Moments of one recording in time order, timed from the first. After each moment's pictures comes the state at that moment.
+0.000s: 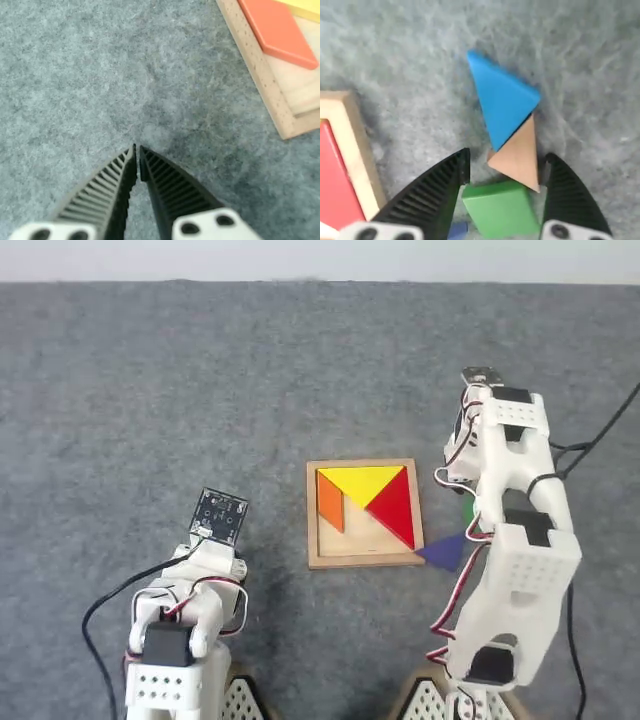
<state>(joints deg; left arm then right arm) -2.5 -103.1 97.1 72.2 -7.8 3.2 31.8 -6.8 74.7 8.5</state>
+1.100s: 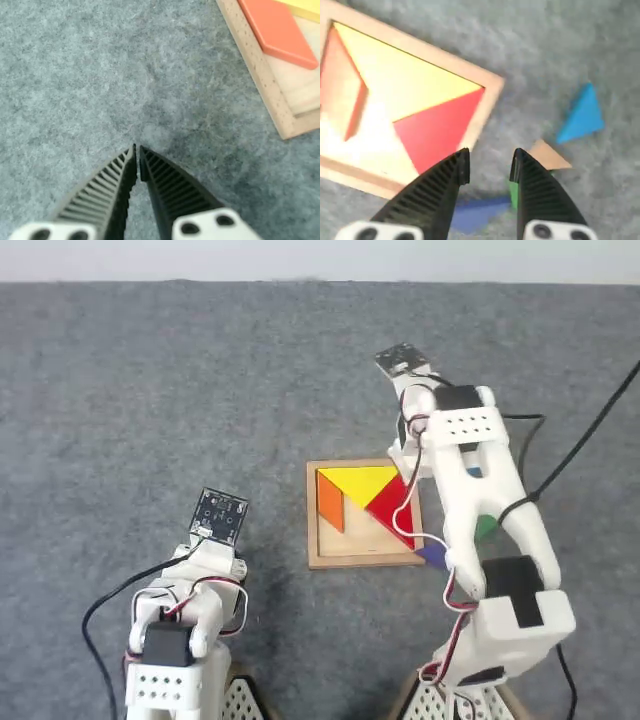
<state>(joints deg) -2.5 -103.1 97.1 72.2 -7.8 -10.5 8.0 6.0 75.3 17.4</state>
